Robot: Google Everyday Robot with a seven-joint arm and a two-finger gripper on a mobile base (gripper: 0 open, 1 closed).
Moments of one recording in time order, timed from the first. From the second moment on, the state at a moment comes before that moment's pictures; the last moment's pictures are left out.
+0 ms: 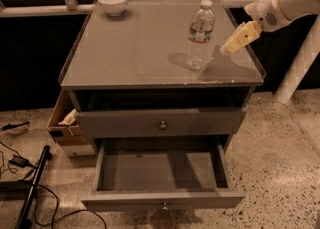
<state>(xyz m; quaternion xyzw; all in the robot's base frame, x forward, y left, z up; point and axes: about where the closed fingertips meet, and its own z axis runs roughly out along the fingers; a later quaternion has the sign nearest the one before) 0.693 -0.235 0.932 -0.46 0.79 0.09 0.39</state>
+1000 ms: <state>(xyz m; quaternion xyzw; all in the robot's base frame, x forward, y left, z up) 0.706 -0.211 0.923 -0.45 0.78 0.15 0.41</state>
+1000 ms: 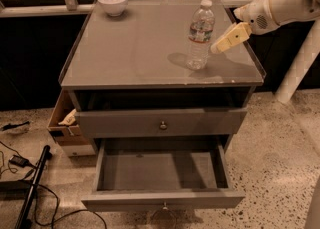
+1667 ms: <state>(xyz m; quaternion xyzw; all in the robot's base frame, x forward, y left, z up) 0.720 -0.177 0.921 -0.46 0.75 0.19 0.44</state>
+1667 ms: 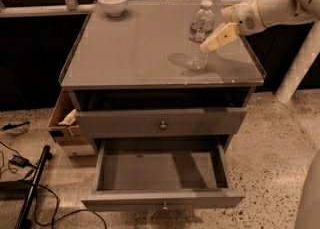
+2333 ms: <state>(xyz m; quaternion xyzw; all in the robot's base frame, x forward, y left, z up) 0.723 -0.149 0.920 -0.47 0.73 0.22 0.44</state>
